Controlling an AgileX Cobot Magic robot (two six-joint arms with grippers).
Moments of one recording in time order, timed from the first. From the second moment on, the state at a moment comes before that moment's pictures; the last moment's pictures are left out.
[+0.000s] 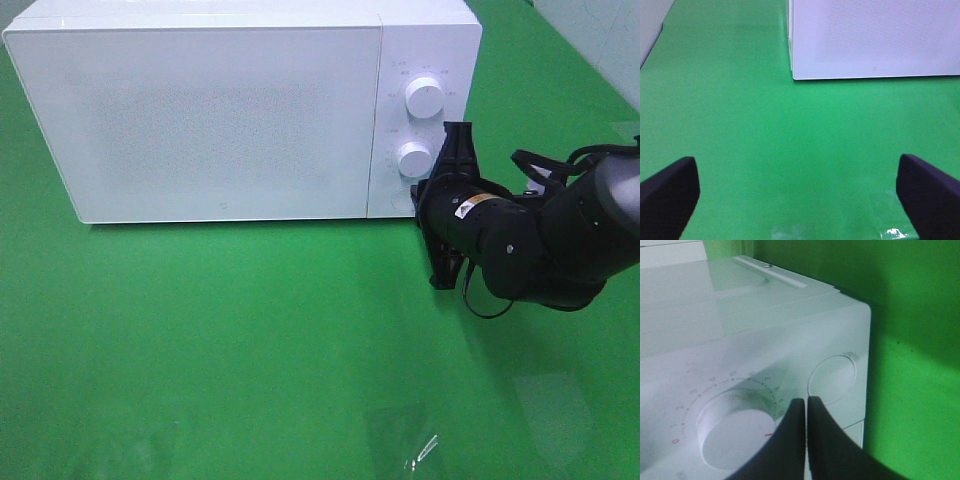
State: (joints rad) left arm 0.03 0.00 -0.52 -0.16 1.07 0.09; right arm 0.52 1.99 -0.74 0.48 -0.83 1.43
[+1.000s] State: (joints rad) left arm 0.03 0.00 -0.52 -0.16 1.07 0.09; right arm 0.53 2.14 -0.87 0.55 -0.84 1.40
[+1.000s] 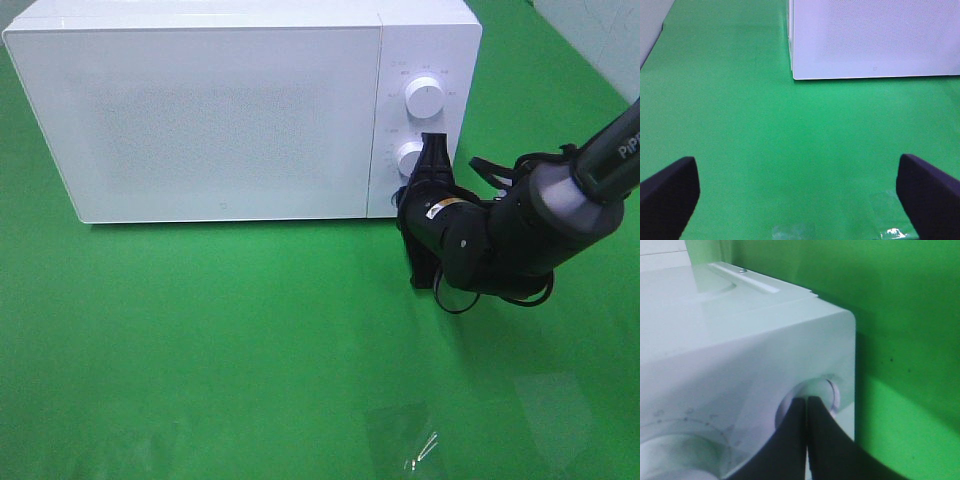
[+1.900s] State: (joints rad) left arm 0.03 0.00 -0.52 -0.16 1.07 0.09; right arm 0.56 2.18 -0.90 0.67 -0.95 1.38
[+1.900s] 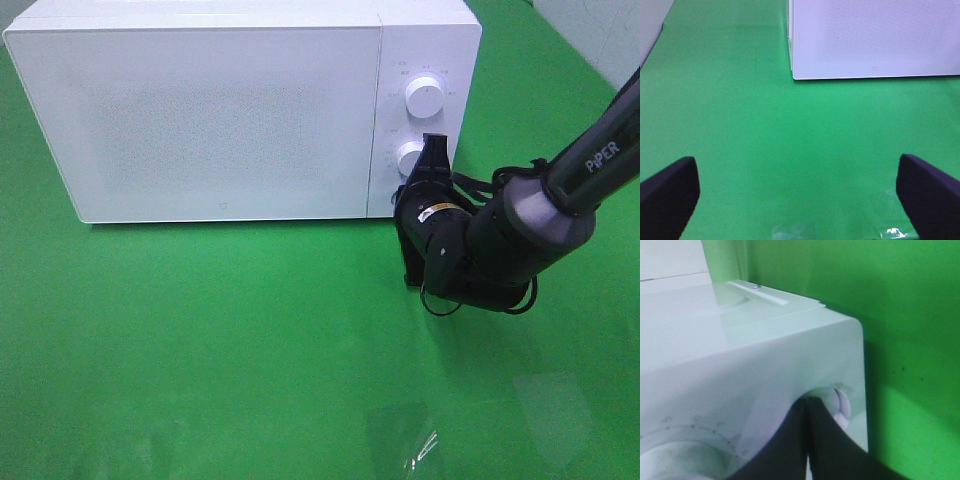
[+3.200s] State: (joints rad) left arm 0.03 0.00 -0.52 -0.16 1.07 0.09; right arm 0.55 2.16 -0.94 0.72 -0.85 1.27
